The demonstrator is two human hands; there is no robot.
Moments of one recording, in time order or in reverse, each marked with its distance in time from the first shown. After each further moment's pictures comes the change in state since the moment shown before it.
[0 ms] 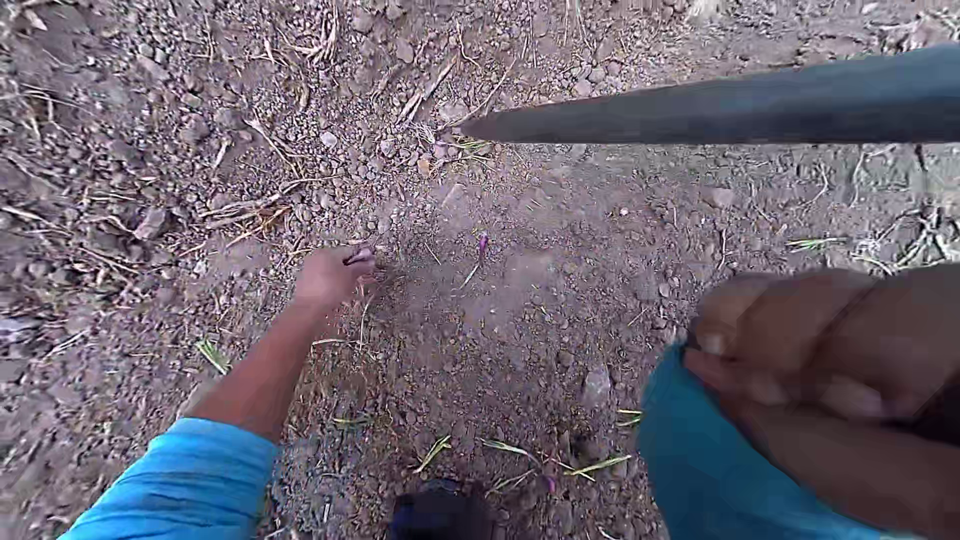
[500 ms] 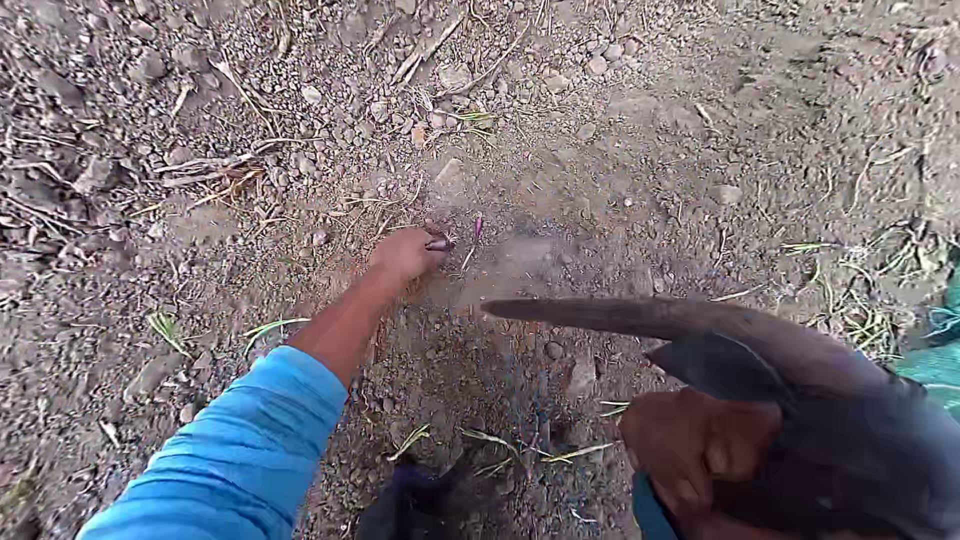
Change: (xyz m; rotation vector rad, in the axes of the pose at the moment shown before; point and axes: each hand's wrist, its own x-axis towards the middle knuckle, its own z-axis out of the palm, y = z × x) left_hand 0.018 0.070 0.078 0.251 -0.321 0.115; right_hand -0.083 -0.015 -0.015 -0.167 0.053 0.472
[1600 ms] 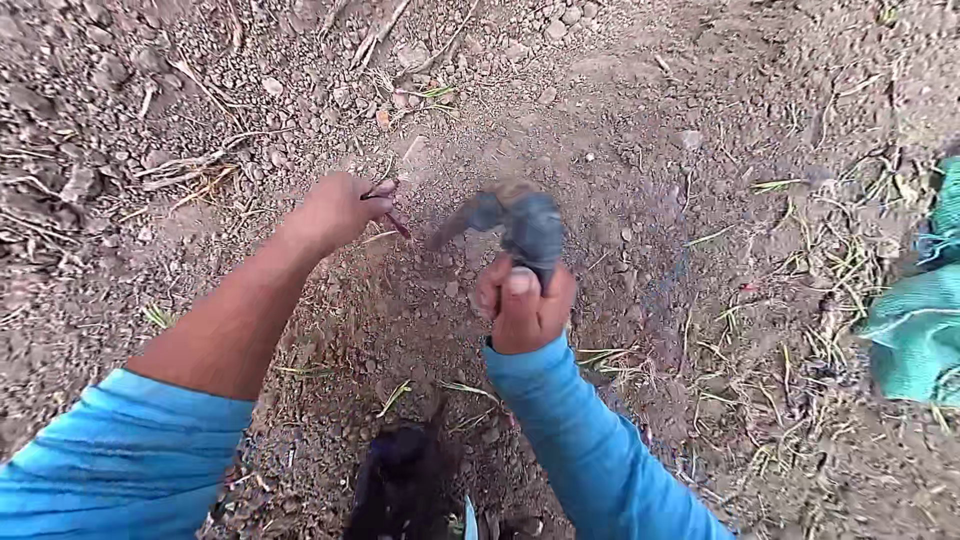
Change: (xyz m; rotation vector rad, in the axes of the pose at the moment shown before) left_hand -0.080 0.028 -0.050 -0.068 0.158 0.070; right_hand 0.015 0.084 0.040 -0.153 0.241 -0.095
